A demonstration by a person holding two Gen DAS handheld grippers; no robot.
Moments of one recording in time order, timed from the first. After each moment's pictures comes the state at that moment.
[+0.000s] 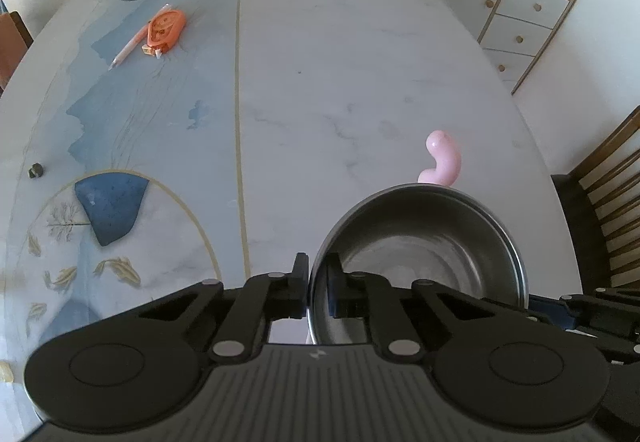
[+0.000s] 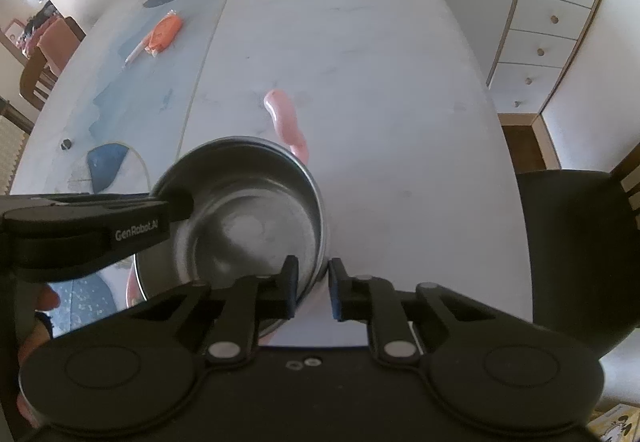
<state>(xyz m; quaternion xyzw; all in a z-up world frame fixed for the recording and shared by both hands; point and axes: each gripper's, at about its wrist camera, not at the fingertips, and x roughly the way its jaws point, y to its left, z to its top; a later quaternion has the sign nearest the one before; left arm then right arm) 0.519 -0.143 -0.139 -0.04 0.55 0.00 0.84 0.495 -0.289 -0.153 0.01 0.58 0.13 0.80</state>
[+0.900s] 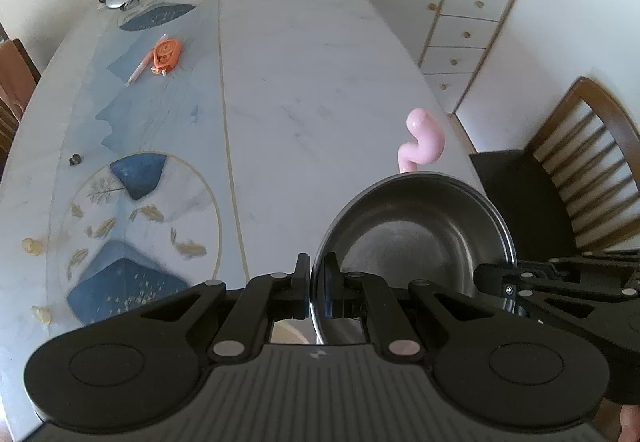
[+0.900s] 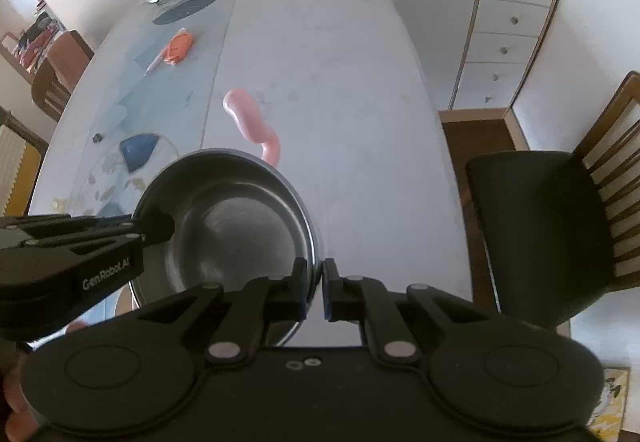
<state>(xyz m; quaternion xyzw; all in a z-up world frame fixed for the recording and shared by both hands) 0.408 -0.175 -0.044 -0.01 0.53 -0.04 0.85 0.403 -0.313 -0.067 0.01 0.57 0.11 0.82</state>
